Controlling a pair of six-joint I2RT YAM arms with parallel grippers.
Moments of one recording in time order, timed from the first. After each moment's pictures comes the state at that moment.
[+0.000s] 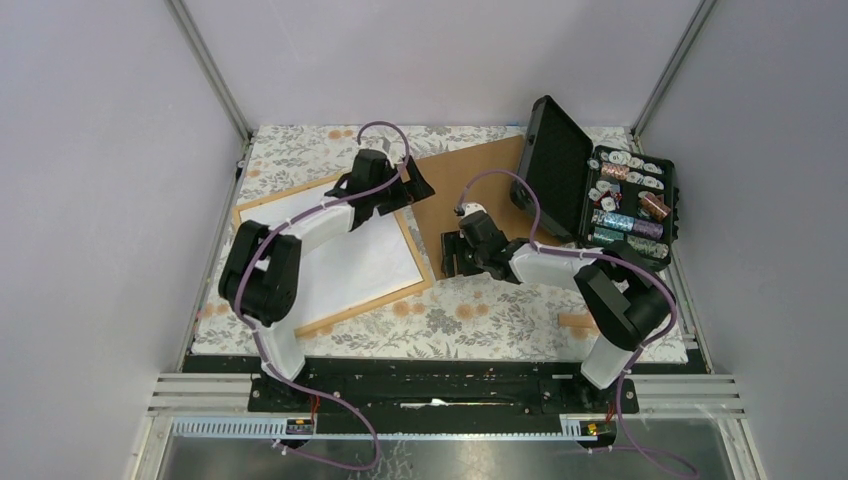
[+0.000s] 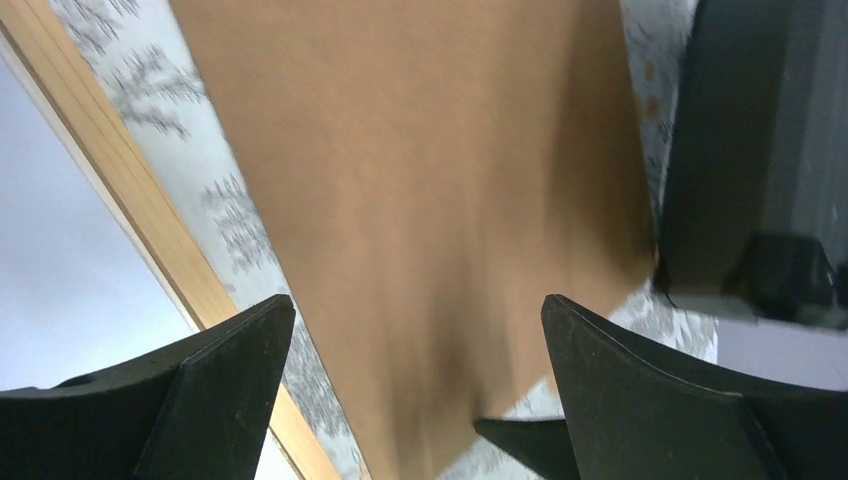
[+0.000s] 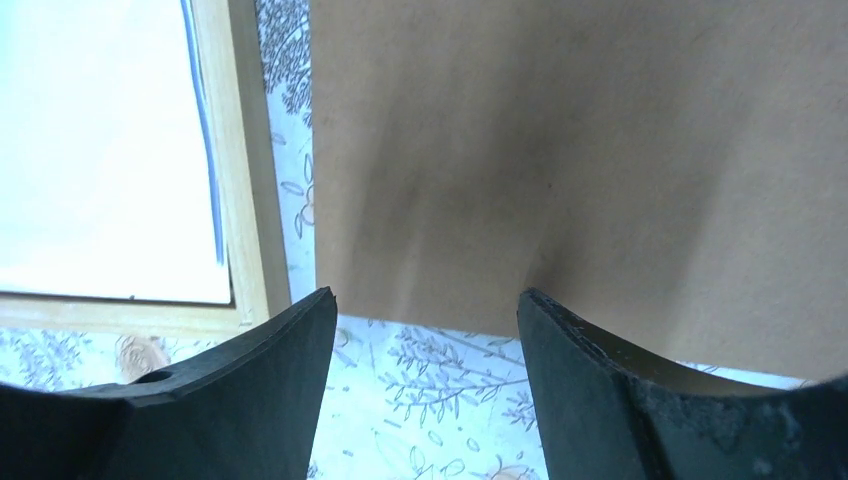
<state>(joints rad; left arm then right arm) -0.40 1.85 1.25 0.00 0.18 -0.72 0.70 1.72 0.87 -0.02 0.03 0.45</state>
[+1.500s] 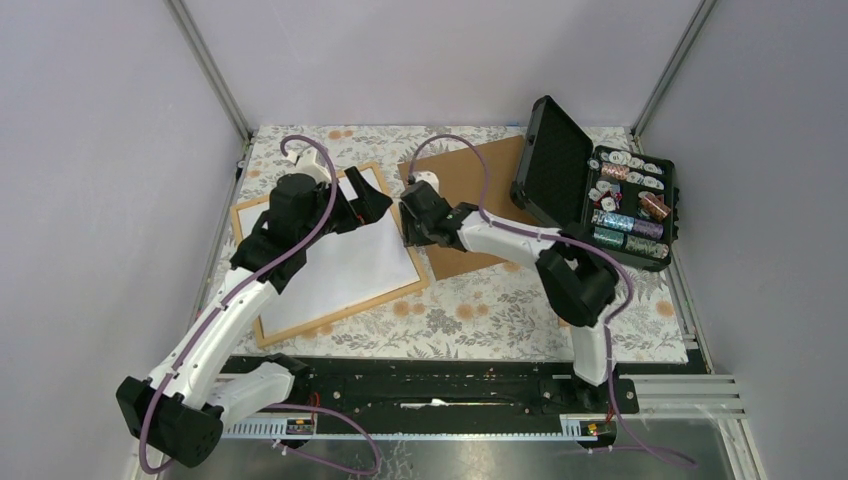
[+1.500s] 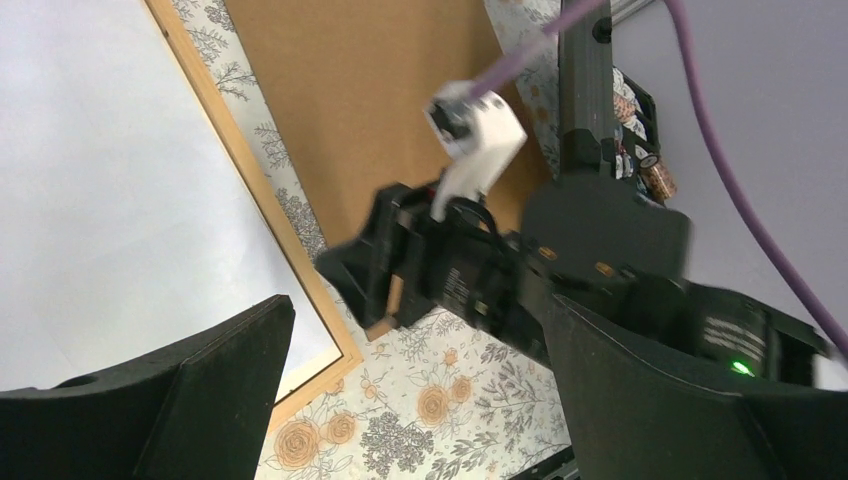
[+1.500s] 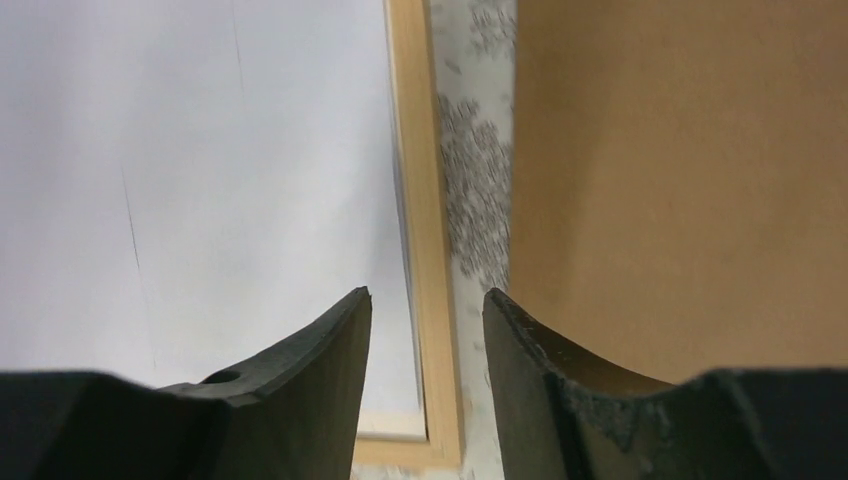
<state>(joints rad) -0.41 1.02 1.02 -0.37 0.09 -0.66 0.83 1.94 1.40 -0.31 0.19 0.54</state>
